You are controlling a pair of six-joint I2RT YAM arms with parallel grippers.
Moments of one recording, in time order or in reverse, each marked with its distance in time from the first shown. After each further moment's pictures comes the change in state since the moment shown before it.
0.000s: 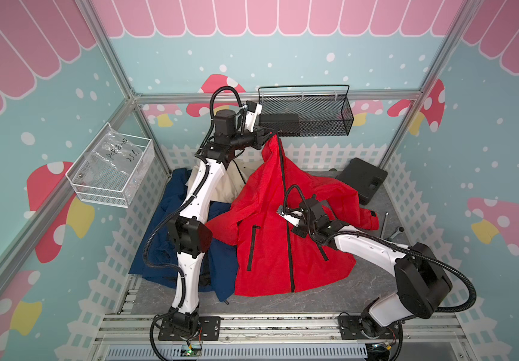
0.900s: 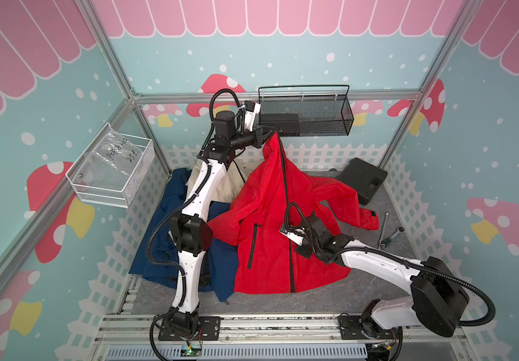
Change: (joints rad) left arm 0.008 0.024 -0.018 0.112 0.036 -0.069; right arm 0.090 -0.136 -0.142 -0.125 -0.012 0.124
